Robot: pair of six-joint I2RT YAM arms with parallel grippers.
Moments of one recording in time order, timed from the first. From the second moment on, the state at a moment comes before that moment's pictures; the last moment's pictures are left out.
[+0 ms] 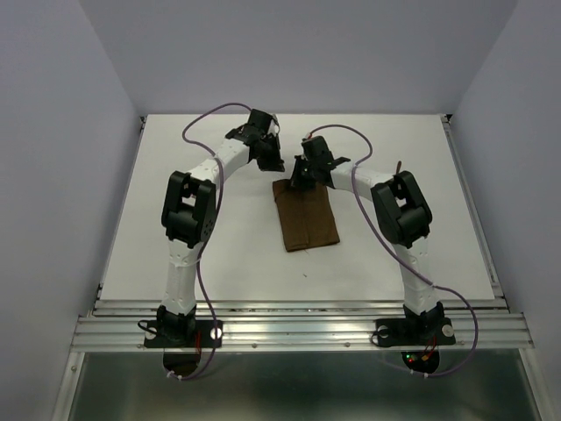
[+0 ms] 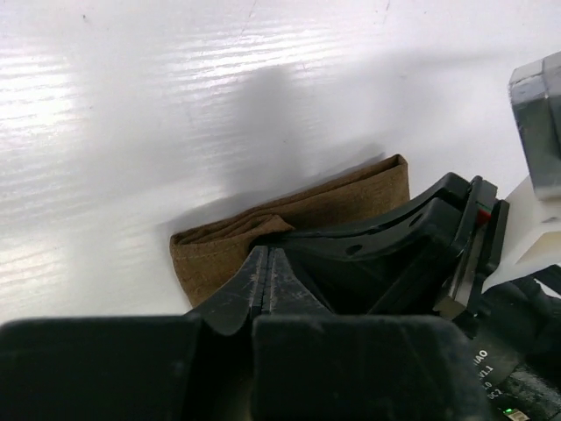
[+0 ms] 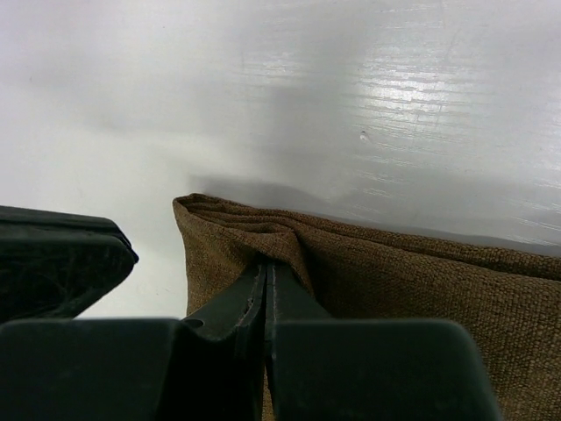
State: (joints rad) left arm -0.42 2.19 1.84 -0.57 0.22 -0.52; right arm 0.51 2.23 1.63 -0.20 -0.14 0.63
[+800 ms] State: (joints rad) left arm -0.43 2.29 1.85 -0.57 0.27 -0.49; right arm 0.50 2.22 1.61 -0.19 -0.17 0.62
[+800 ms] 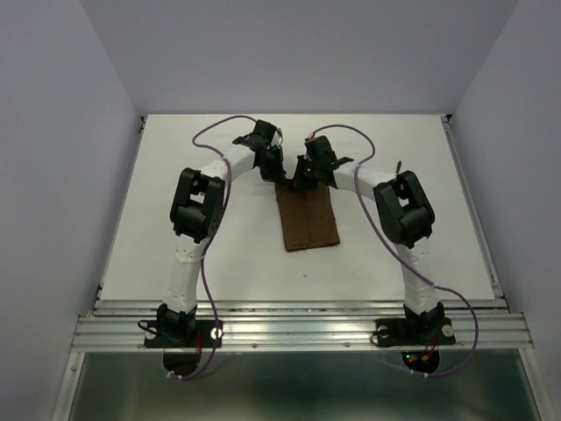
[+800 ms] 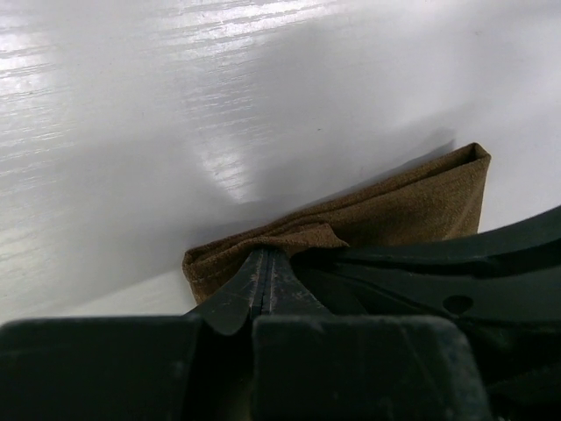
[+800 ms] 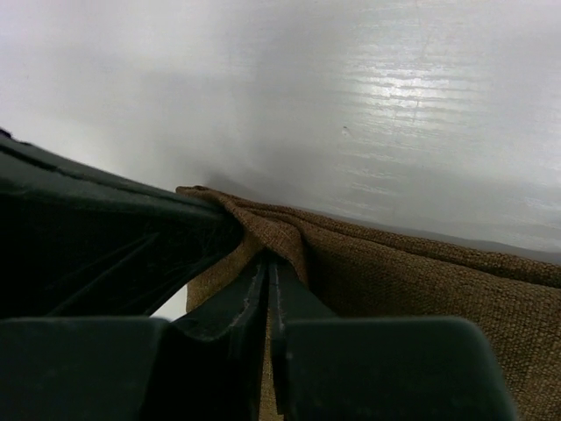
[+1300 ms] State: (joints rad) left arm -0.43 2.31 1.85 -0.54 0.30 -0.49; right arm 0.49 2.09 1.56 -0.27 -0.07 0.53
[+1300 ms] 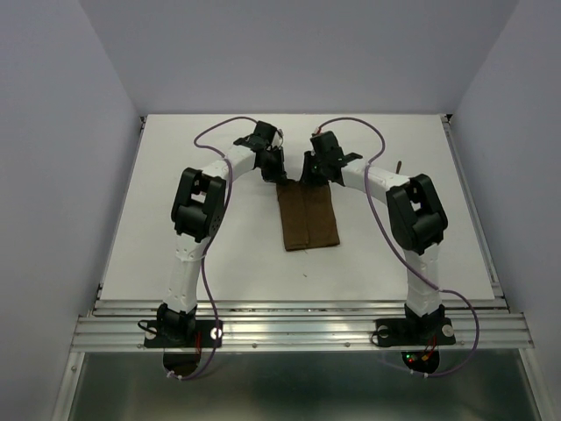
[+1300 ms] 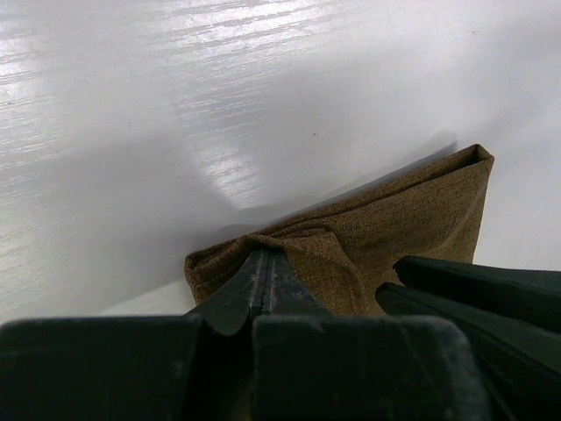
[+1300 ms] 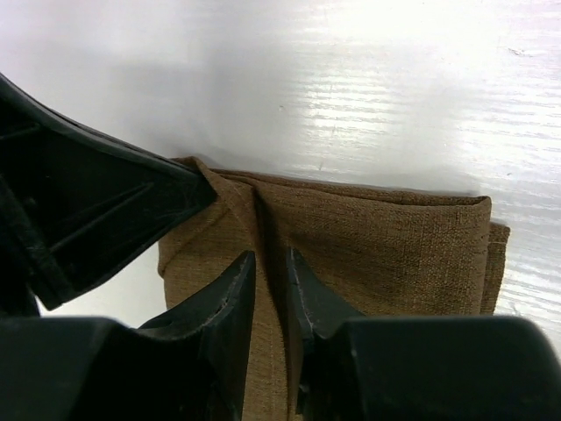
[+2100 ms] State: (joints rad) left arm -0.43 2.31 1.86 -0.54 0.30 -0.49; right arm 0.49 2.15 1.63 -0.30 -0.16 0.48
